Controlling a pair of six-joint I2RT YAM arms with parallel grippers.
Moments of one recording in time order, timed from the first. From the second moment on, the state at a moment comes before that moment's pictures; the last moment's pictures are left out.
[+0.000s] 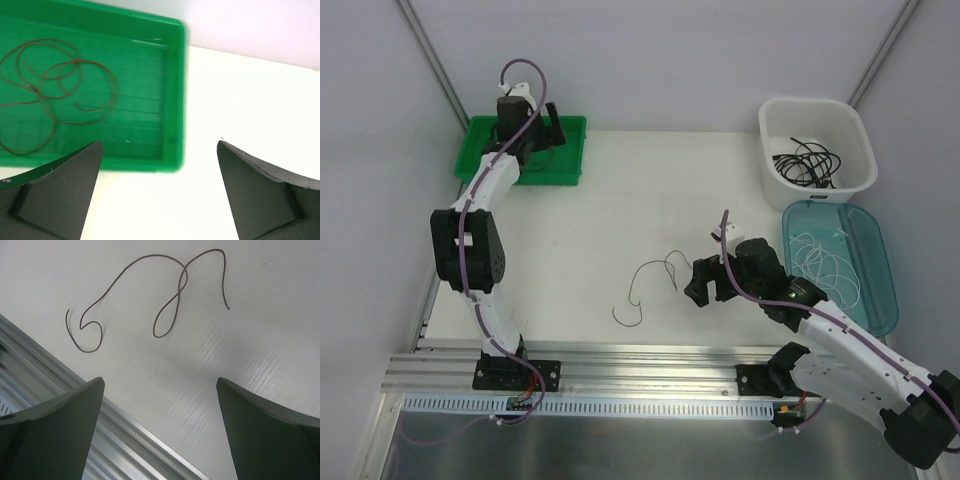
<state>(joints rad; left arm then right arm) -0.01 1.97 1.70 -0.19 0.05 -0.27 0.69 0.86 0.61 -0.43 -0.11 0.30</state>
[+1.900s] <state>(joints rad) -1.03 1.66 0.91 -0.35 -0.27 -0.90 0.69 0.49 0.52 -0.57 0.02 0.37</state>
